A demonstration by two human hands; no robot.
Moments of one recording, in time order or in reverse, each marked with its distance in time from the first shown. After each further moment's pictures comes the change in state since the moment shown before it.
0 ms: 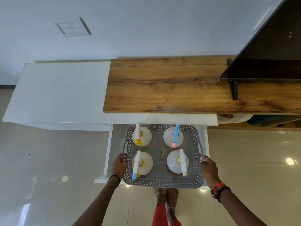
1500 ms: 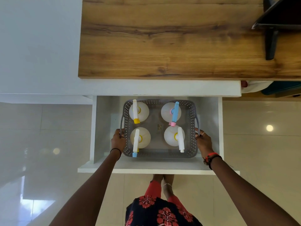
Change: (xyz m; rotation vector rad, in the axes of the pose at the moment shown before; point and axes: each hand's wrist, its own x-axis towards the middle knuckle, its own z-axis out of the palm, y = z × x) left_hand 0.121 -0.078 0.080 0.028 -0.062 -0.078; right_hand 0.102 0.050 0.097 0.126 -0.015 0.090
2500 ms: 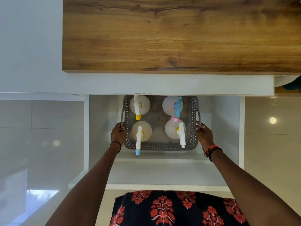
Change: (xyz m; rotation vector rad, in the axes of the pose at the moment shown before) left_hand 0.094 -0.022 0.030 -0.019 -0.012 -0.039; right_hand 0.076 0.010 0.056 0.057 -0.014 0.003
